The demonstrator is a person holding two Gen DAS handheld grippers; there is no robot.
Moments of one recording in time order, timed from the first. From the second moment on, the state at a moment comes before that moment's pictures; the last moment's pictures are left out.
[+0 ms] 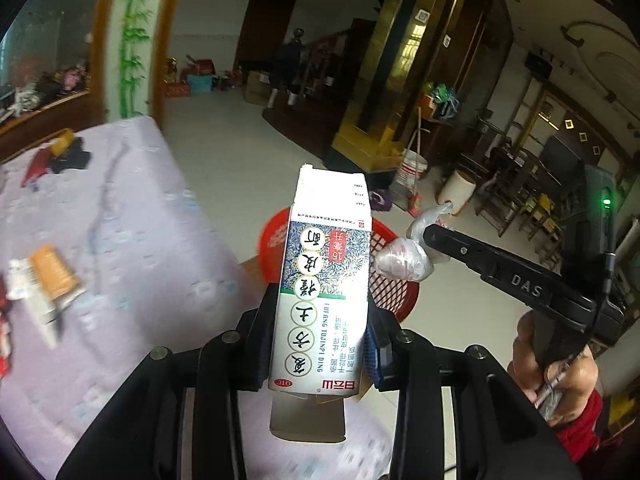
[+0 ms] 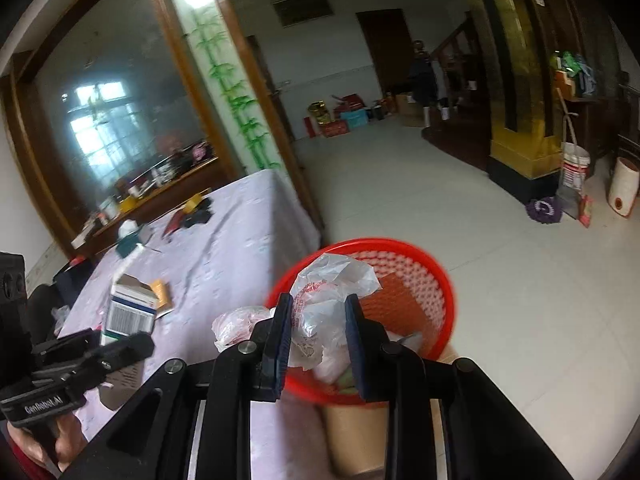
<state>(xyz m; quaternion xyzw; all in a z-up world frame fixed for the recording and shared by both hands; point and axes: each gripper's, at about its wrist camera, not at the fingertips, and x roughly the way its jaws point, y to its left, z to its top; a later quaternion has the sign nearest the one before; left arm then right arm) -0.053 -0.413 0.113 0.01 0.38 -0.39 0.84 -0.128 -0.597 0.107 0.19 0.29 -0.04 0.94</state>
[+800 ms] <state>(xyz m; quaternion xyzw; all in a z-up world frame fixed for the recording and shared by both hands) -0.020 -0.442 0.095 0.00 0.39 -0.37 0.84 -0.105 -0.649 0.098 0.21 0.29 -0.07 0.93</state>
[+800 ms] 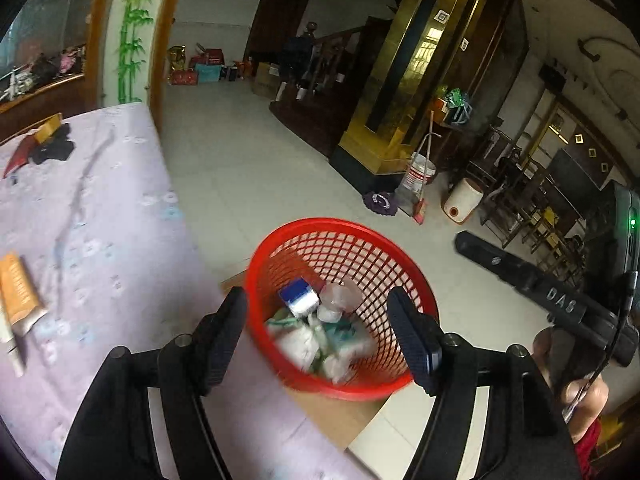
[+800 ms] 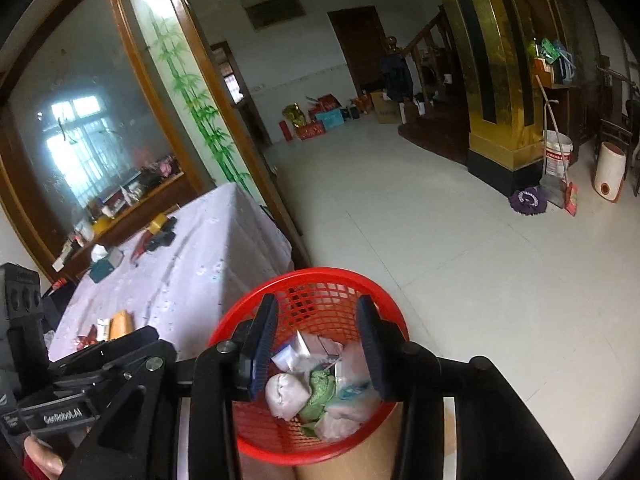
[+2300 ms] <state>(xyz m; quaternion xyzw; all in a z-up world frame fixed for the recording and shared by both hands) 0.004 -0.061 0.073 -0.05 0.42 -0.09 0.90 0.088 -0.283 0.048 0.01 0.43 0.21 0.88</state>
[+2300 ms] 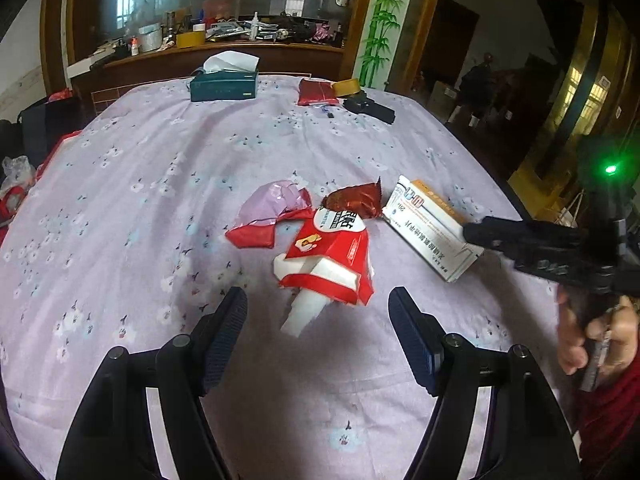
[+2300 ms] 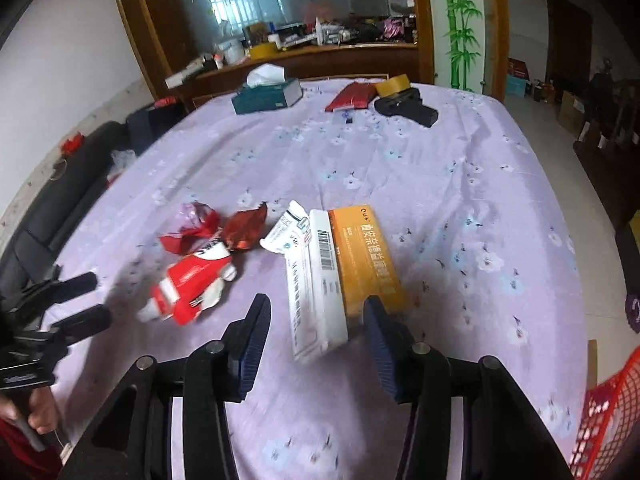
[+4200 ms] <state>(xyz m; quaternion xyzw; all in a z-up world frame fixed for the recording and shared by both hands) -0.075 -0.128 0.036 -0.03 0.34 -0.05 0.94 -0.063 -0.317 0.025 0.10 0.34 0.19 0.92</state>
